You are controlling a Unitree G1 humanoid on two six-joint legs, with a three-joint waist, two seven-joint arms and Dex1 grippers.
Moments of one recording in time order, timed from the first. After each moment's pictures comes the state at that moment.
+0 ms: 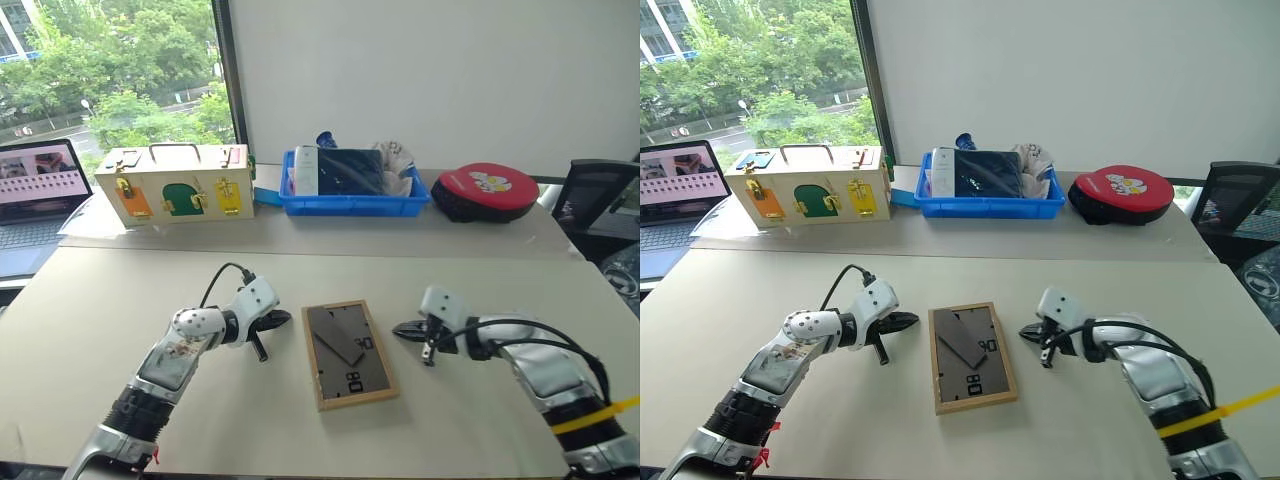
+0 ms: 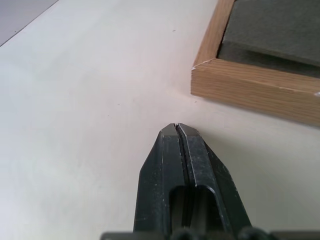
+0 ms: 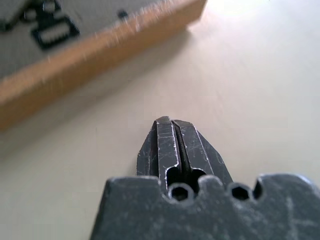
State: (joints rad) left arm -0.43 0.59 -0.20 0.03 -0.10 0.42 -0.81; right arm -0.31 -0.79 0.14 -0.08 0.15 0.43 1.01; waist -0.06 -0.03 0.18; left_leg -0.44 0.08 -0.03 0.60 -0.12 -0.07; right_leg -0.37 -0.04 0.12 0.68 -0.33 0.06
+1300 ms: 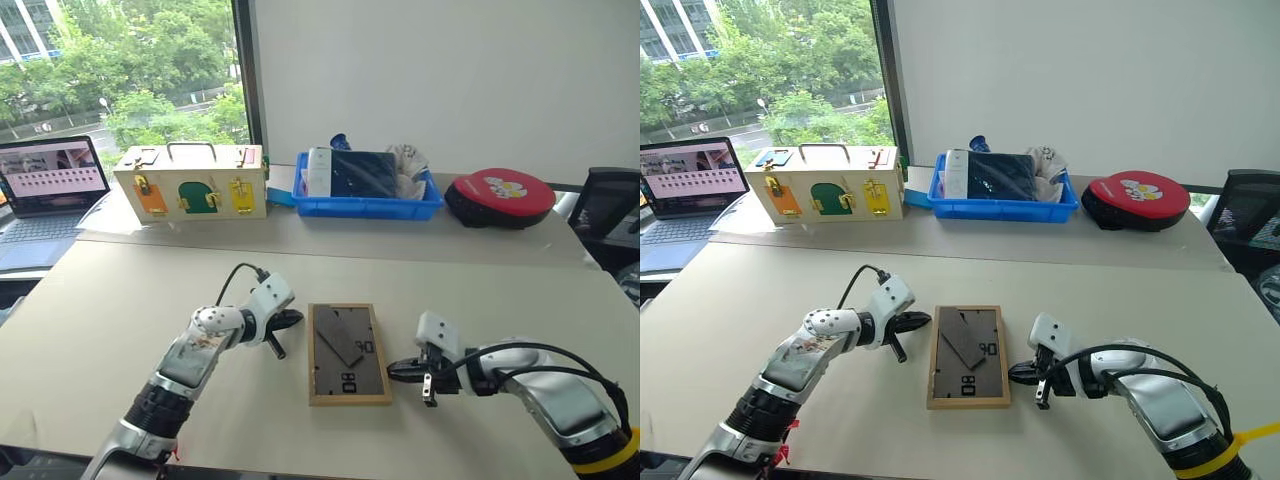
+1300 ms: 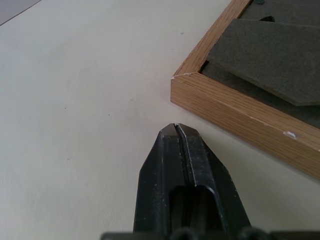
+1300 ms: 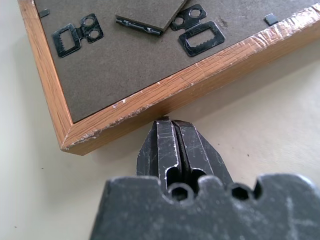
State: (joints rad) left arm -0.47 0.47 -0.24 -0.04 -0.09 0.61 -0.75; right arm -0.22 -0.77 0.18 -0.34 0.30 0.69 1.02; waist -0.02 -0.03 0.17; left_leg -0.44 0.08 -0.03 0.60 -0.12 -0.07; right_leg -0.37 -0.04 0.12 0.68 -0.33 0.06
